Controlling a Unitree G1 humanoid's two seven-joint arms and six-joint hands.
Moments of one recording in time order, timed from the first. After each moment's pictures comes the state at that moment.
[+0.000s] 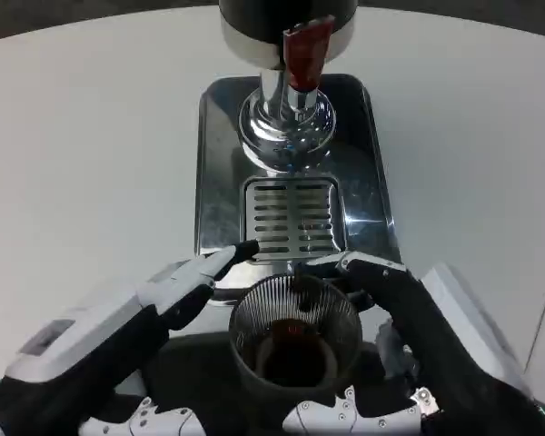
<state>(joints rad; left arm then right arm) 0.15 0.62 0.18 -0.35 0.12 -0.46 -0.47 0.21 -0.12 0.38 -0.86 -0.69 0.31 0.19</state>
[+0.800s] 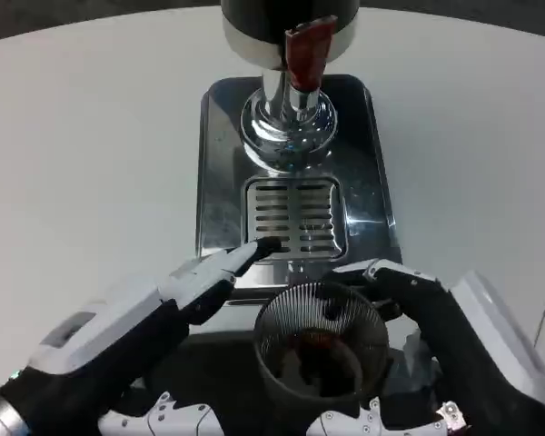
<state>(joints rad) 0.10 0.62 0.13 -0.33 0.12 -0.47 -0.47 0.29 -0.13 0.36 -0.92 -0.72 0.30 0.19</state>
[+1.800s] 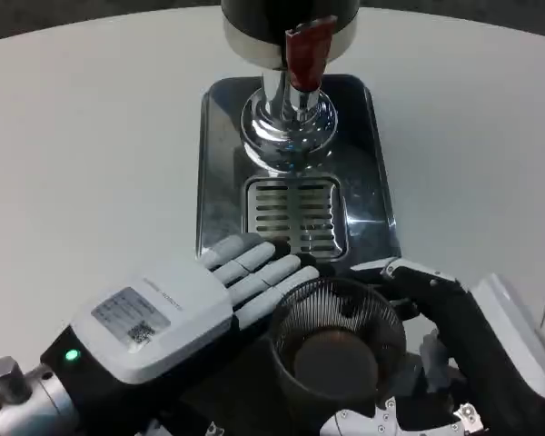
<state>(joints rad) -0.05 0.69 0.09 -0.33 0.61 -0.65 -0.33 0.32 -0.12 0.33 -0.95 -0.72 0.29 0.19</state>
